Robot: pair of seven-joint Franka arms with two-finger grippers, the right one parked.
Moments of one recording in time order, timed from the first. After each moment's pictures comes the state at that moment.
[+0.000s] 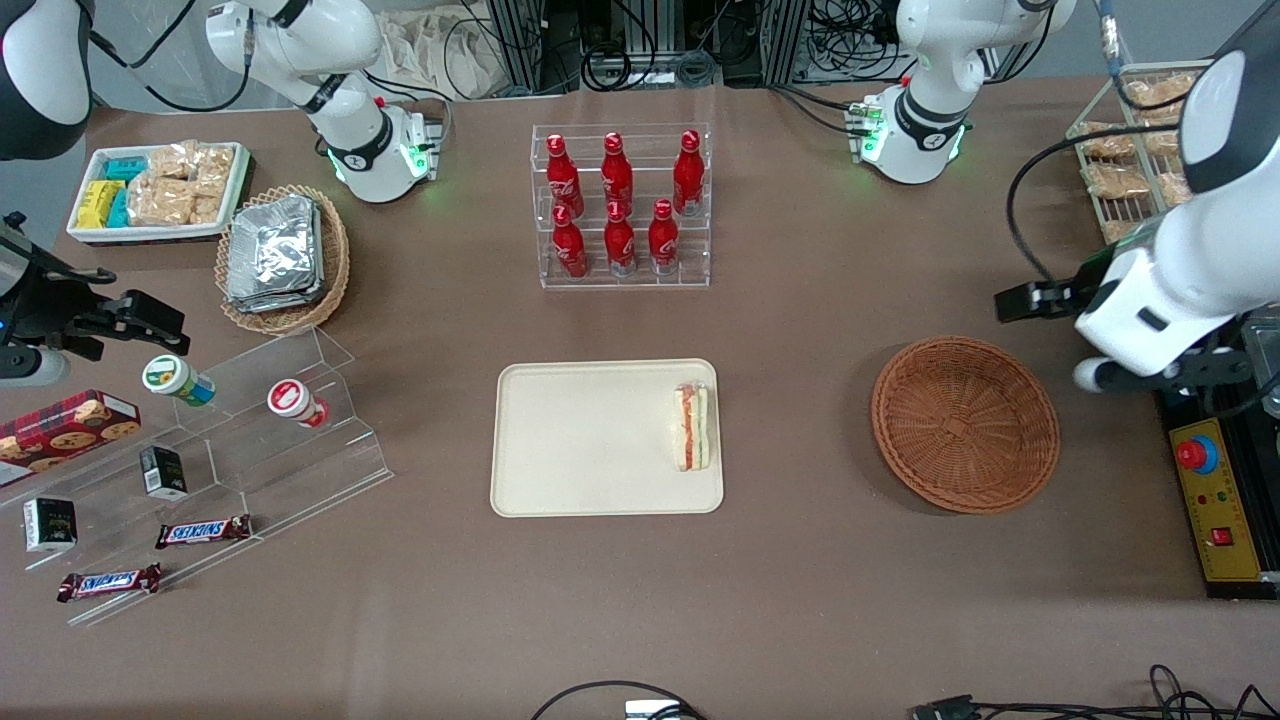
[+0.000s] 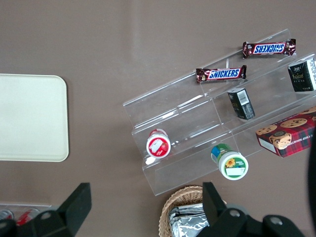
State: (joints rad) arm 0.12 0.26 -0.32 -1.26 0.09 1.23 -0.25
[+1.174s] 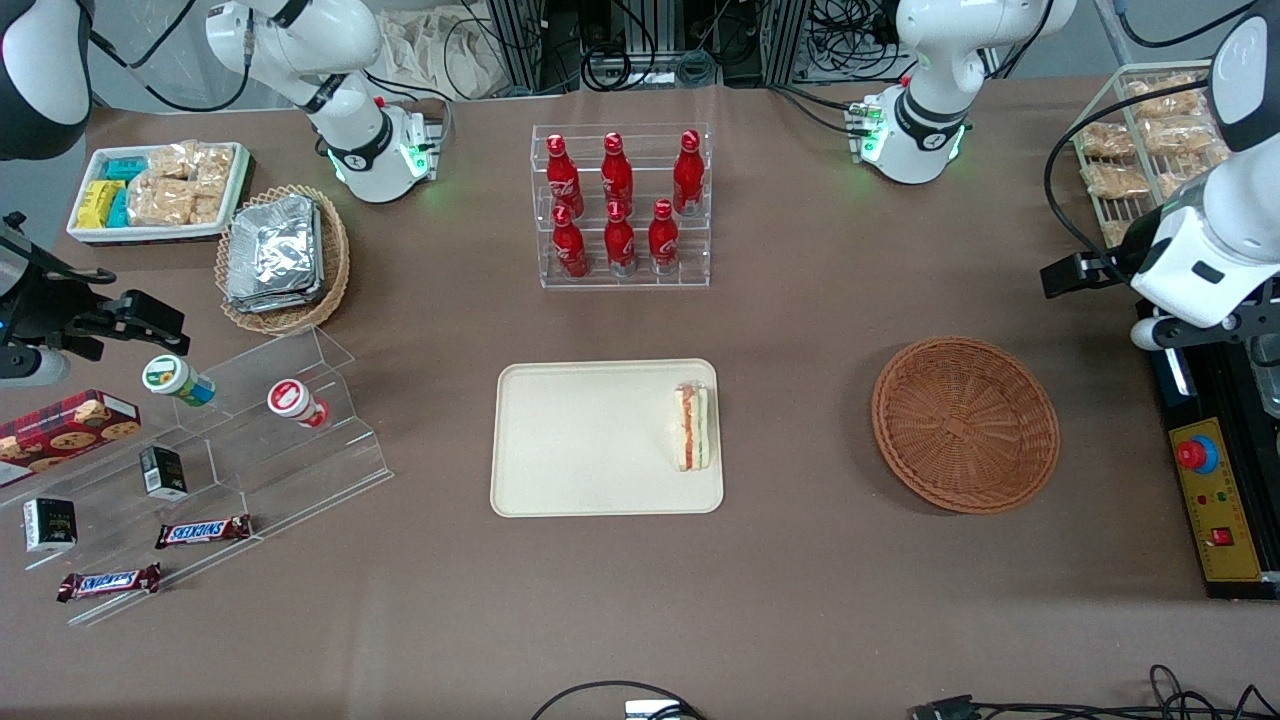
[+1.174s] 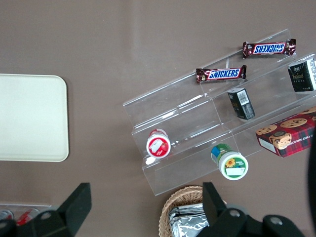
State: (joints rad) arm 0.03 0.06 -0.11 -1.57 0.05 1.40 -0.20
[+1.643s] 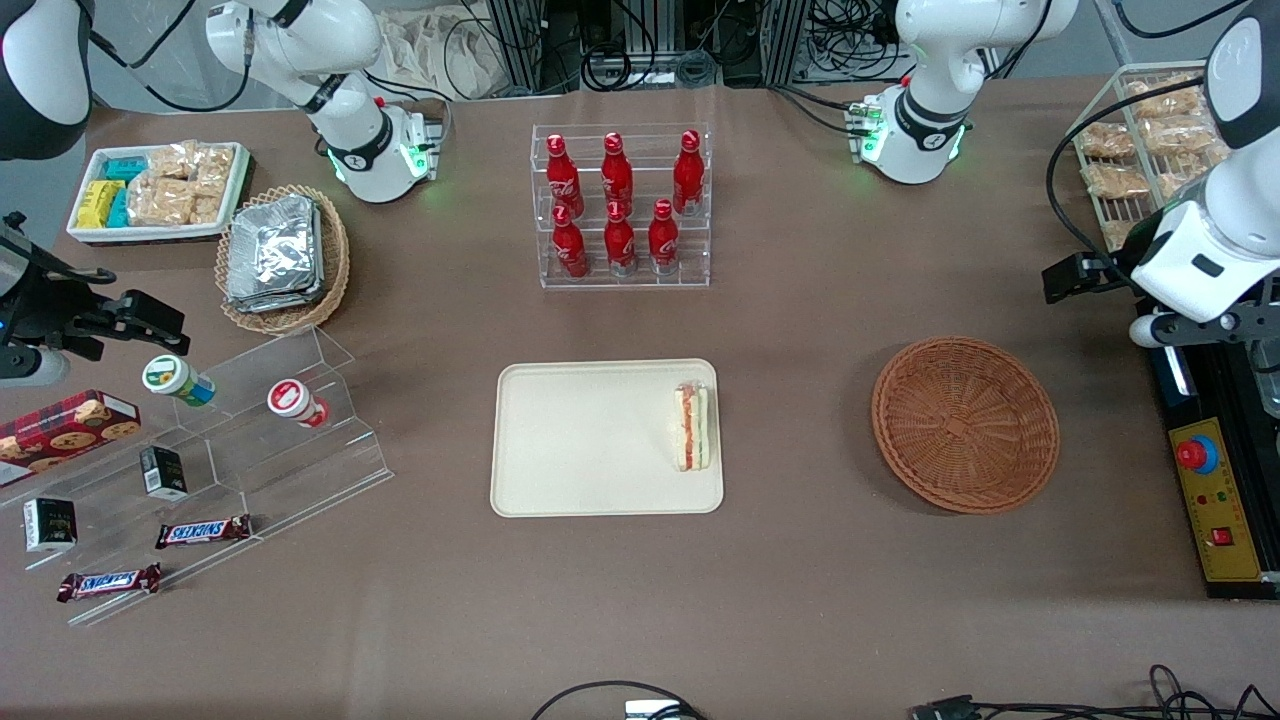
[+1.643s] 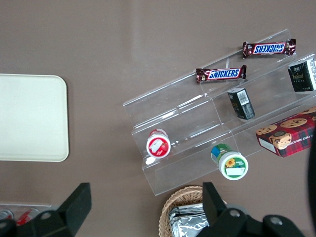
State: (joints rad) arm 0.01 0.02 -0.08 -1.64 0.04 1.50 -0.09
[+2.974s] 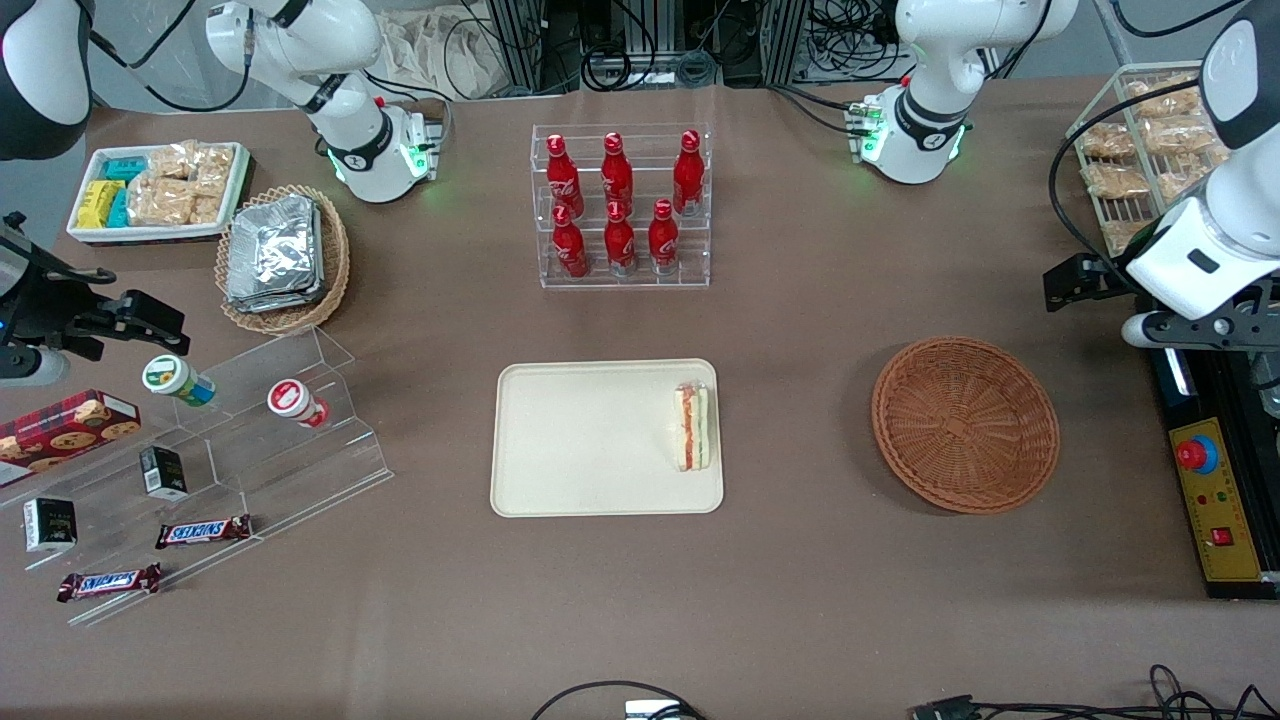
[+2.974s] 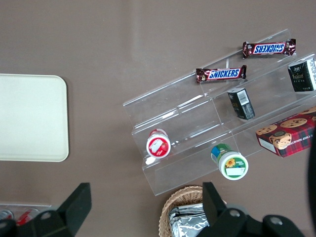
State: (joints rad) arm 0.01 0.02 -0.08 -1.65 0.04 1.56 0.00
